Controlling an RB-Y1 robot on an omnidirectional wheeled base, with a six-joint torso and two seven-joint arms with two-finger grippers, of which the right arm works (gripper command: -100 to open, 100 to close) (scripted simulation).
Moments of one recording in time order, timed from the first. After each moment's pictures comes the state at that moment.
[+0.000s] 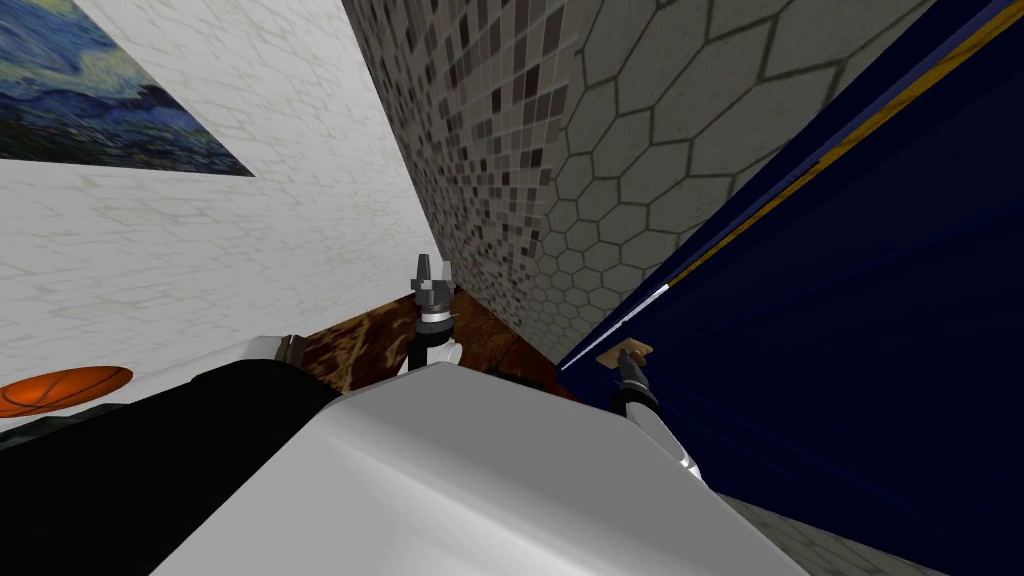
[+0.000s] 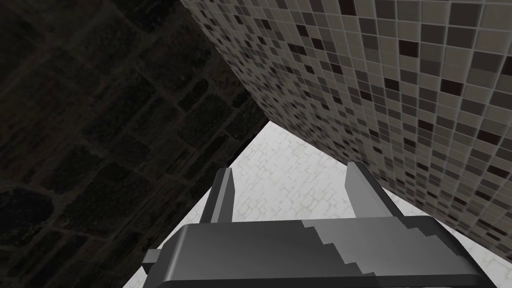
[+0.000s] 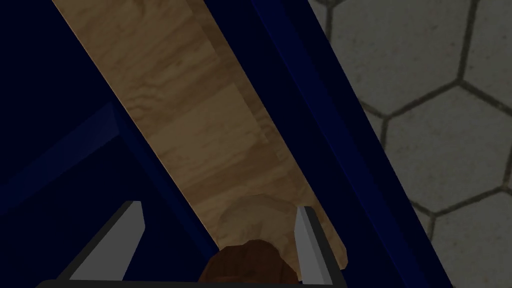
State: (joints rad) arm 0.36 -0.55 0.17 -1.51 1.40 0.49 -1.15
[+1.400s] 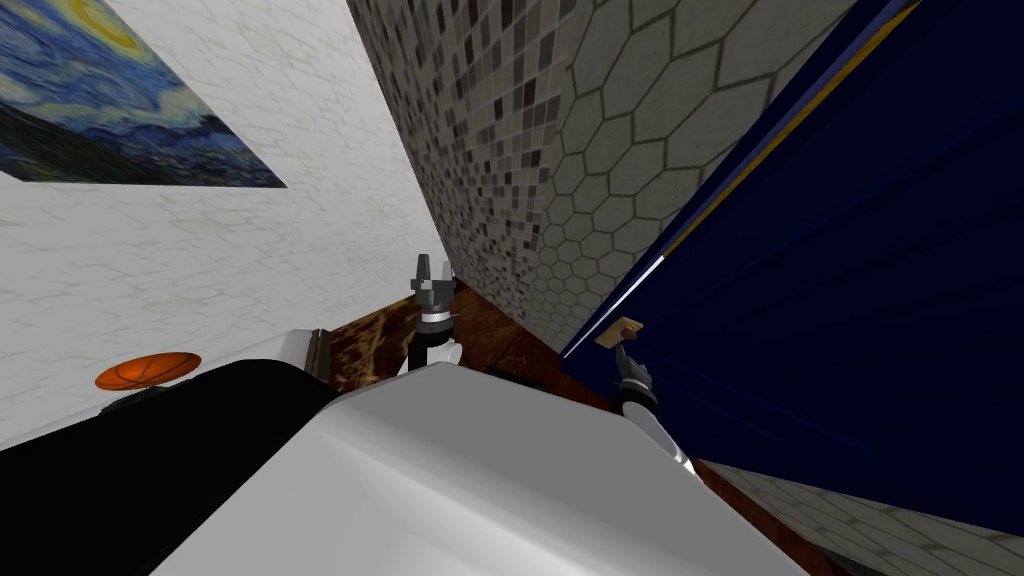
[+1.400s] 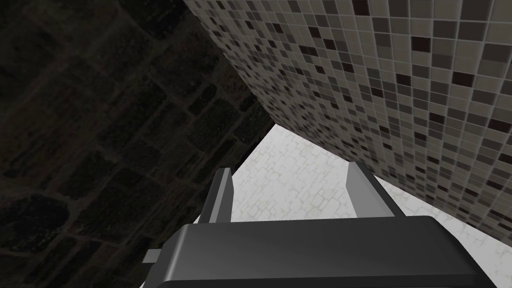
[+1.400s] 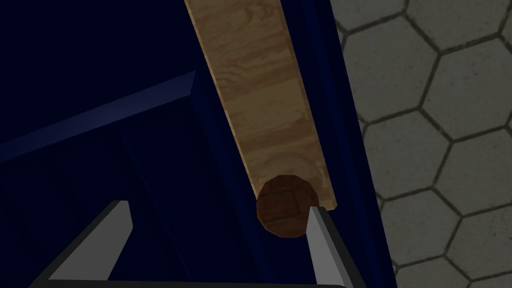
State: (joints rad) arm 0.34 -0.58 0.22 -1.49 1.54 0.56 -1.06
